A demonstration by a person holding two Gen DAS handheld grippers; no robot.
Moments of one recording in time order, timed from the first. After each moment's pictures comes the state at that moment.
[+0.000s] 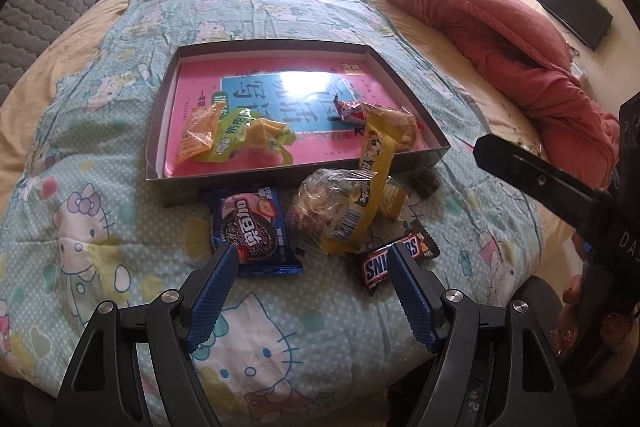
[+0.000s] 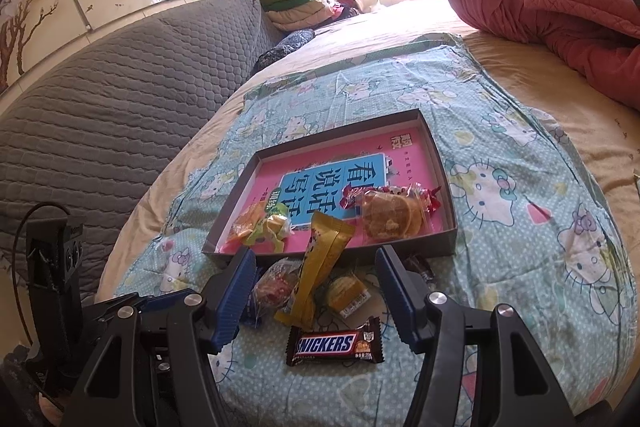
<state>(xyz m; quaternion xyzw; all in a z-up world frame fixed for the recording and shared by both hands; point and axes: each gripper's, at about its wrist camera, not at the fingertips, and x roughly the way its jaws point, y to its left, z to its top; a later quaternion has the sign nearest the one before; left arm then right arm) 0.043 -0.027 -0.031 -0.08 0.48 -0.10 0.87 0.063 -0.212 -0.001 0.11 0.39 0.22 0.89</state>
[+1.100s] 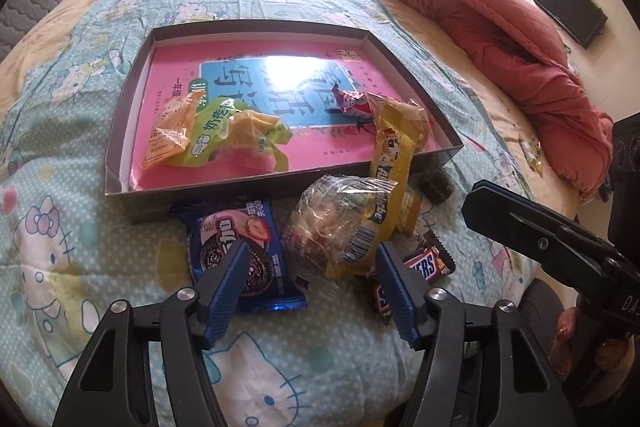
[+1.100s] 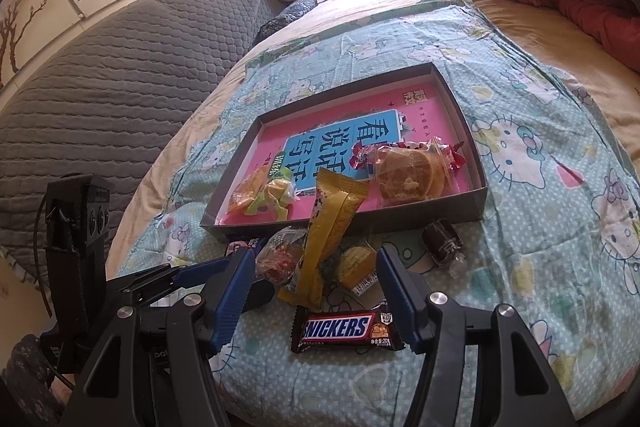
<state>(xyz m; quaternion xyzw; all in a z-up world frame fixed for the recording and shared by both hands) 0.080 -0.024 -0.063 -0.10 0.50 -0.13 0.85 0.078 -0.200 -0.035 0.13 0.44 0.24 0.85</state>
